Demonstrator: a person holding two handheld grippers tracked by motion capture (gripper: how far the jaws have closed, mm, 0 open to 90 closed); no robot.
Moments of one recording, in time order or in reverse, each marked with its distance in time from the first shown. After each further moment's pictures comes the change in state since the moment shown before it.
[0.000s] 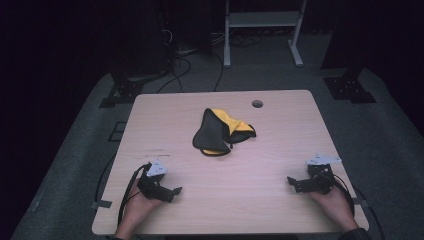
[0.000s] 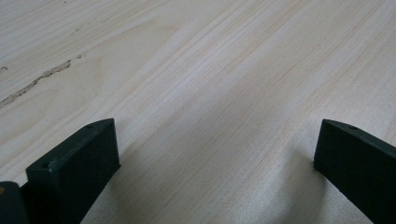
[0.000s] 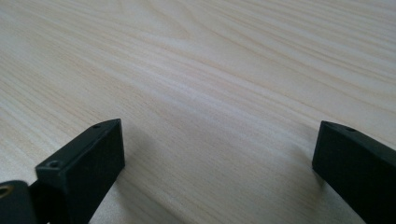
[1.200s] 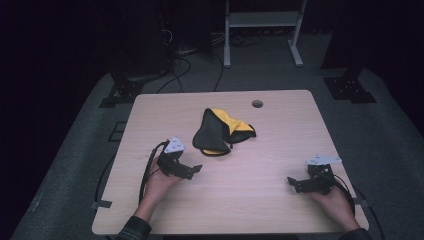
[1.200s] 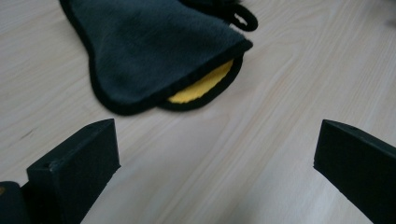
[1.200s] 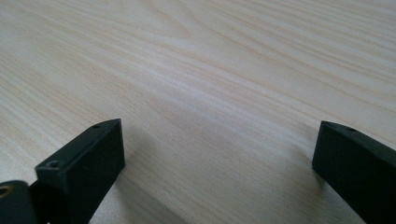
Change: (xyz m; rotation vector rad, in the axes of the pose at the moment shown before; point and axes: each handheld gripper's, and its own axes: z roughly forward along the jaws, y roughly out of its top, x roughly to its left) left arm -0.005 0.085 0.027 -0.136 -0.056 0.020; right arm 0.000 0.000 -0.001 0.002 0.002 -0.003
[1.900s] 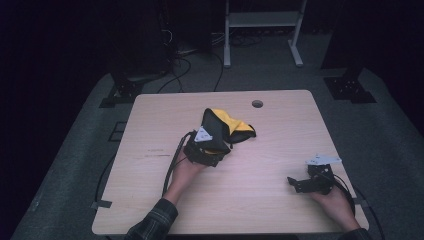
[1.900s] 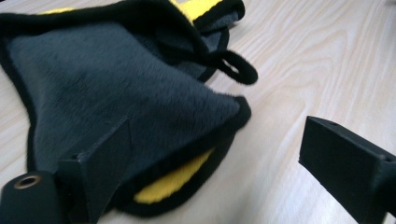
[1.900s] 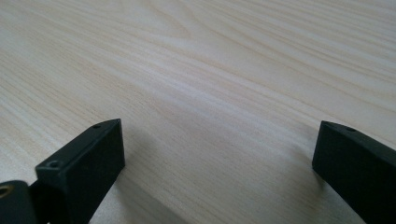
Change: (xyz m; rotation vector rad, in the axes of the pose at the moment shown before) left arm -0.013 0.041 0.071 0.021 -0.004 0.040; right arm 0.000 0.000 0.000 0.000 0.000 -0.001
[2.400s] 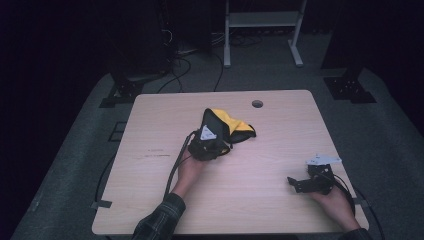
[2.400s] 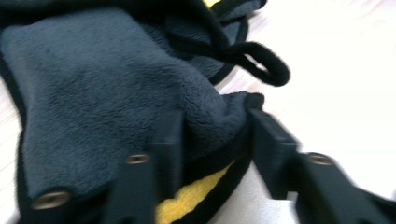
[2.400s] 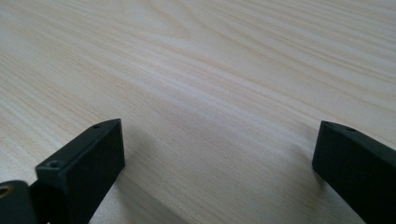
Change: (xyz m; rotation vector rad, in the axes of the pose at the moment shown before) left arm 0.005 -0.001 0.019 0.035 0.035 -0.014; right arm 0.000 0.000 0.000 0.000 0.000 0.000
